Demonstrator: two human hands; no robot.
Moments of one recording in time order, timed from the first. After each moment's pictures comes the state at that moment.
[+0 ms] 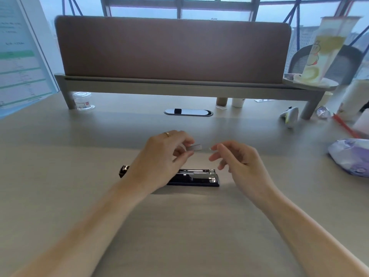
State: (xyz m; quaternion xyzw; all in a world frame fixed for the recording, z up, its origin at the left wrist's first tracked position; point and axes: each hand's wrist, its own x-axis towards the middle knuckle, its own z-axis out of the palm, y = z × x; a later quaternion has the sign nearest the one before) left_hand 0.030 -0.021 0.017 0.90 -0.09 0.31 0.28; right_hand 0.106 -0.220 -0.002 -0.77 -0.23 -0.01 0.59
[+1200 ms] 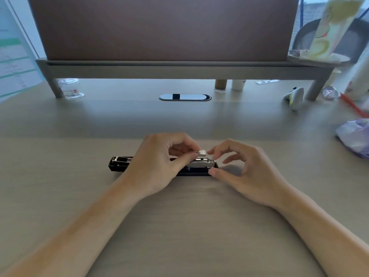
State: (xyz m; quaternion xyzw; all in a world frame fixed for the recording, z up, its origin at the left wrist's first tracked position) left_hand 0.026 -0.034 0.004 0.88 -0.03 0.19 0.43; right_hand 0.109 -0.248 -0.026 -0.81 -0.38 -0.04 0.44
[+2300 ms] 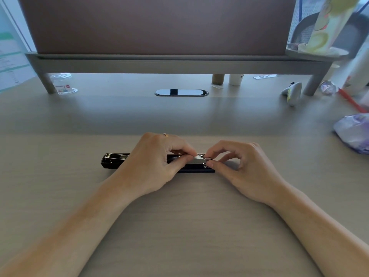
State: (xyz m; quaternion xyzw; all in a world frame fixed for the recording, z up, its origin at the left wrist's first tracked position) left_hand 0.027 -0.030 -0.001 0.93 -0.10 0.22 0.30; right_hand 0.110 -0.248 -0.026 -0.82 -0.38 -0.05 0.43
